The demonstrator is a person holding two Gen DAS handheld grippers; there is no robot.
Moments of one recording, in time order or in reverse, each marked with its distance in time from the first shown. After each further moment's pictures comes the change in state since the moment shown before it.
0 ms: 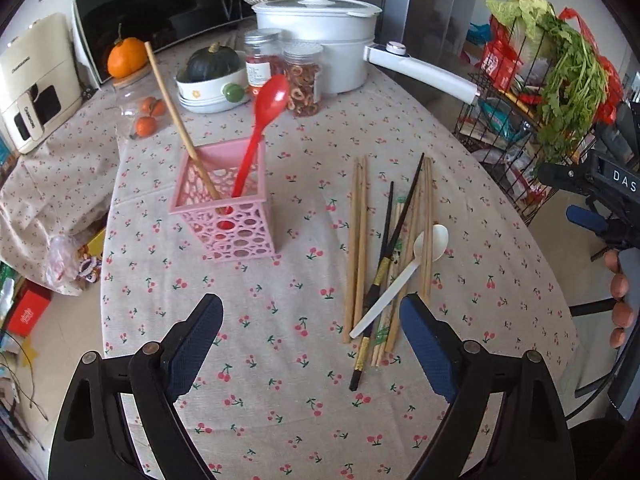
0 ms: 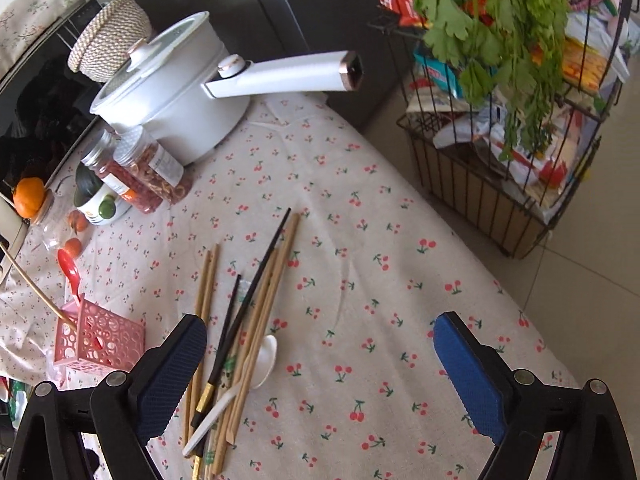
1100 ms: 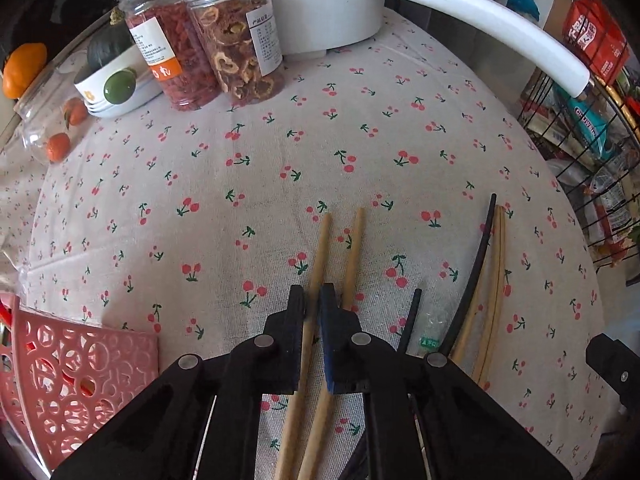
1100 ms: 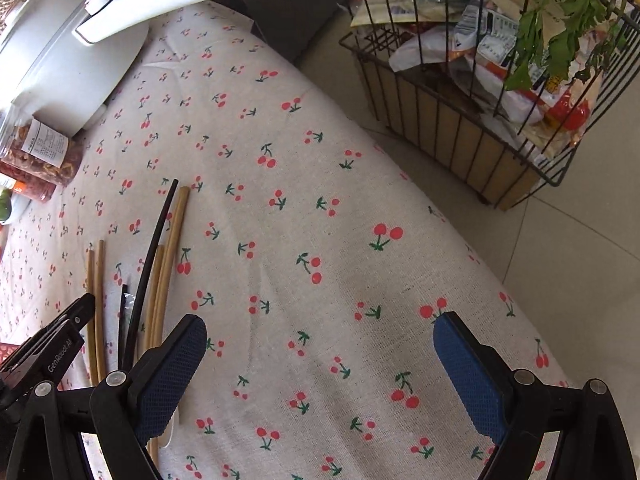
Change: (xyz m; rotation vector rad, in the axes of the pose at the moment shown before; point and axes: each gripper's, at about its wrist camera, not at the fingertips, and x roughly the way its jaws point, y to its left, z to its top) left arm 0.189 -0.049 0.120 -0.013 0.161 0.110; right arm 0.106 -0.034 0.031 0.068 0.201 -0.127
